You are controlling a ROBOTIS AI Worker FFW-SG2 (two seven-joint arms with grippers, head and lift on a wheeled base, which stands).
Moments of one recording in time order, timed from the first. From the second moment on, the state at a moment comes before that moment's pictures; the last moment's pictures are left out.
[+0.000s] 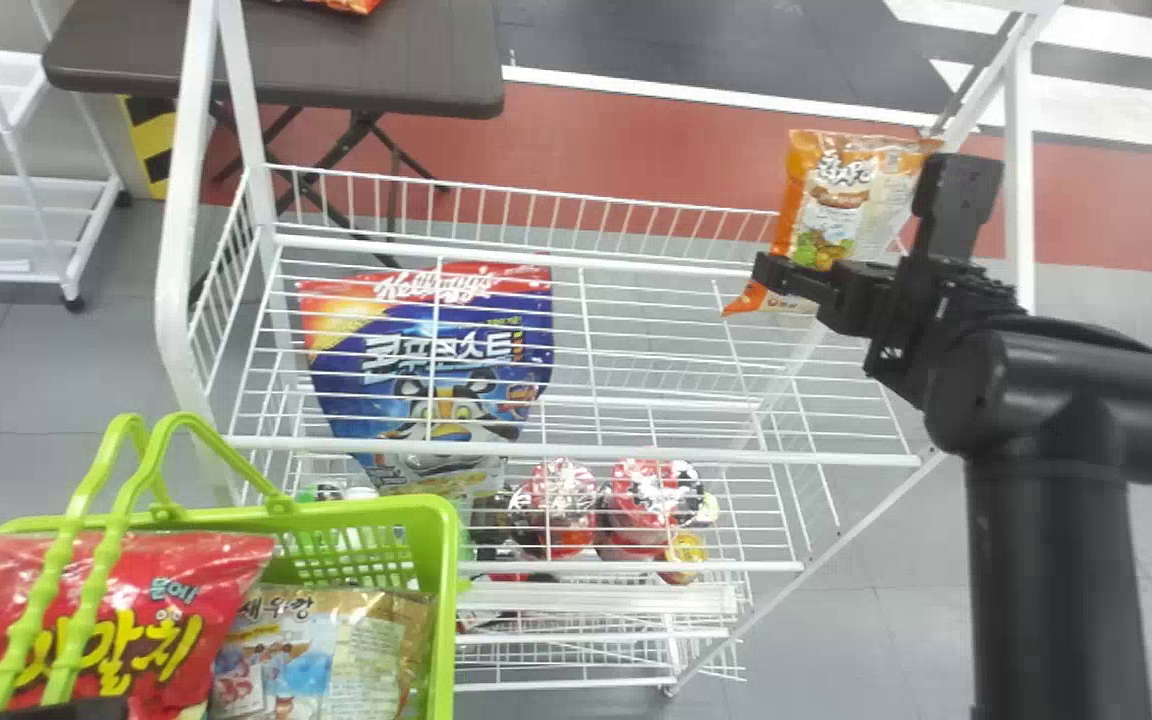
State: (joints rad) left arm 0.43 0.41 0.33 -1.92 0.71 1.27 -1.57; right arm -0.23 -0.18 -0.21 -1.65 -0.04 0.84 0.19
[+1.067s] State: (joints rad) left arm 0.43 0.40 0.33 -1.89 0.70 1.25 -1.57; right arm -0.22 -0.16 -0.17 -1.70 0.01 0.86 0.17
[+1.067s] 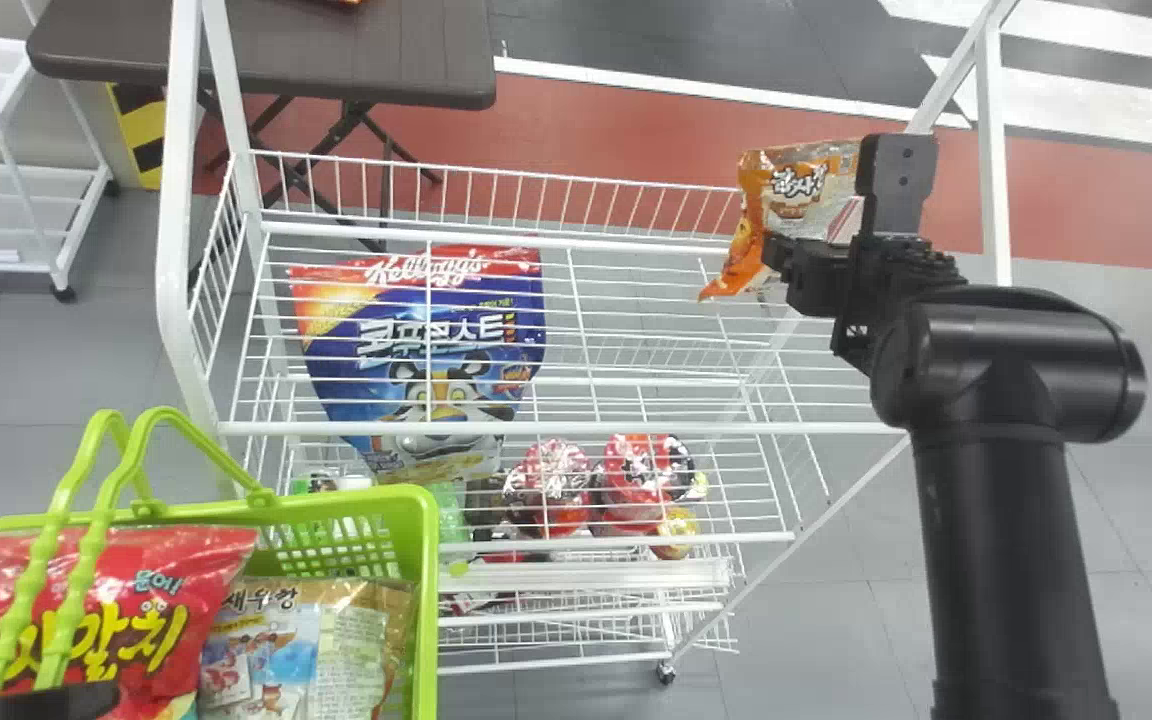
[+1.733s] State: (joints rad) left arm 0.42 0.40 0.33 -1.88 0.70 1.25 -1.57; right arm 0.16 -0.15 -0.06 -2.45 -0.60 1.31 0.17
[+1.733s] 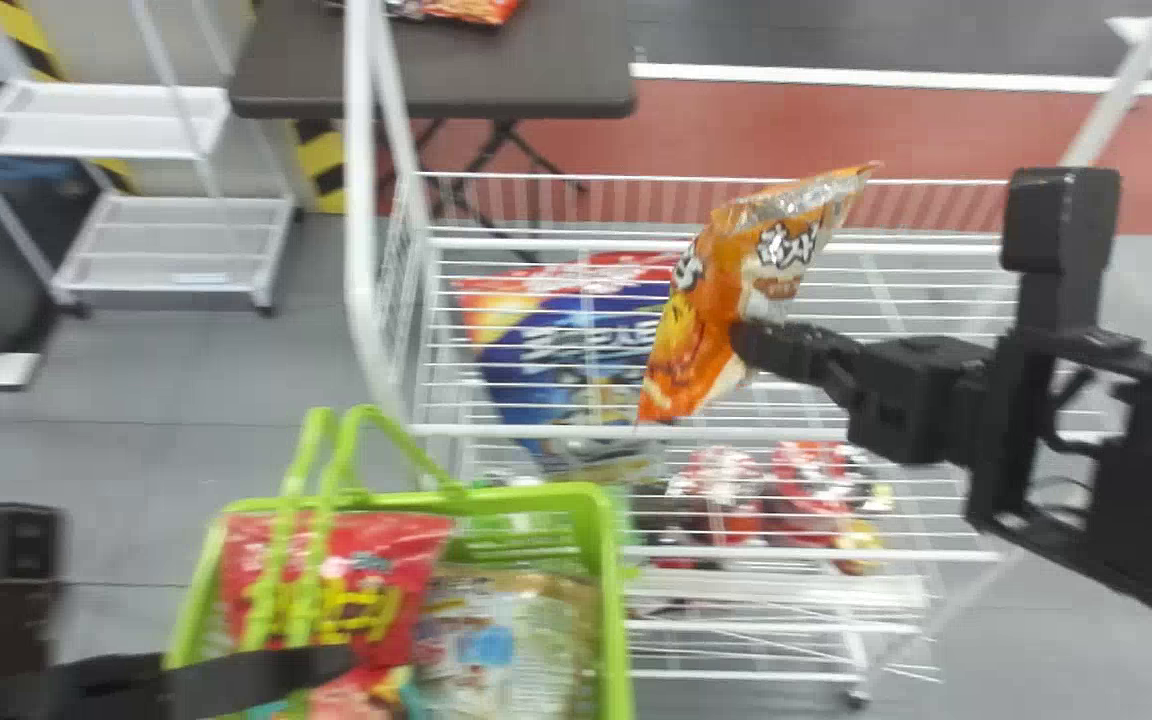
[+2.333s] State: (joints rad) left arm 0.42 0.40 0.32 -1.88 0.70 1.25 -1.57; right arm 0.20 -0.15 0.22 -2.37 -0.87 1.37 0.15
